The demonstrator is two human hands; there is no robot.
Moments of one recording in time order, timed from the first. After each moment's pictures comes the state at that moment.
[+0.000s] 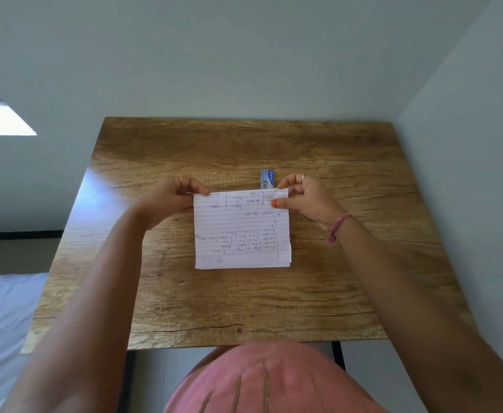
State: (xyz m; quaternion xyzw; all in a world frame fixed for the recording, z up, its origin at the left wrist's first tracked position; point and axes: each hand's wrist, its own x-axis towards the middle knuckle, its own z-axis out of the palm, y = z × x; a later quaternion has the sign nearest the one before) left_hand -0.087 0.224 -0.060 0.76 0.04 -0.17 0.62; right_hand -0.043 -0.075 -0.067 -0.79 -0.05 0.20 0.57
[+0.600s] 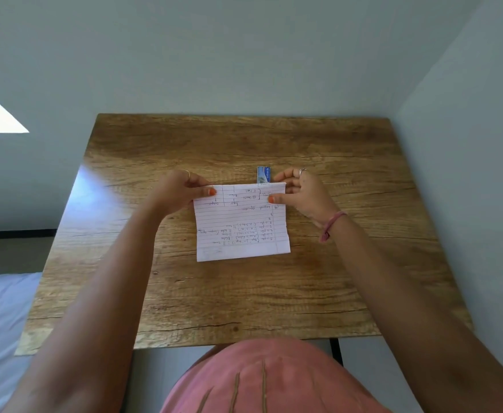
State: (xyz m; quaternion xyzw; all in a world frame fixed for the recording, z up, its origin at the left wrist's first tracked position) left_hand -0.067 0.206 -0.064 0.88 0.05 -0.14 0.45; right_hand -0.043 -0.071 -0.067 -0.81 -0.05 0.16 0.56
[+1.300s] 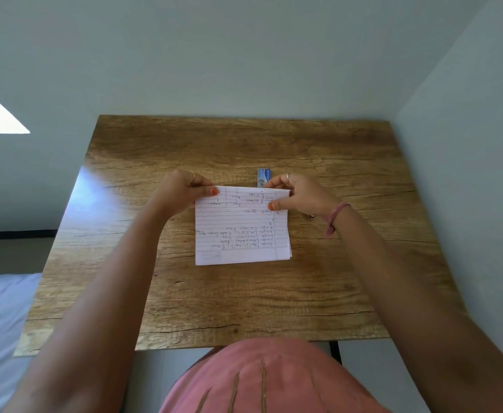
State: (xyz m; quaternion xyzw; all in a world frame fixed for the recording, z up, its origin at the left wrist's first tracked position) left_hand -0.065 0.203 -0.067 0.91 0.02 -0.08 0.39; right_hand -0.027 -0.073 -0.059 -0.85 -0.14 0.27 0.44
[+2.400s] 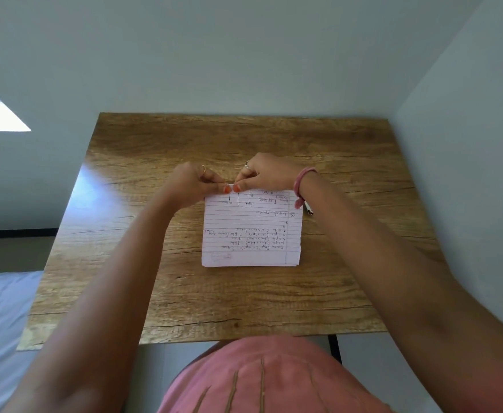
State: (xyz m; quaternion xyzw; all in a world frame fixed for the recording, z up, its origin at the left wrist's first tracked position) left_hand -0.065 0.185 -0.049 0.91 0.00 -0.11 0.39; right_hand -0.014 -0.008 -0.011 -0.88 -0.30 0.28 0.25
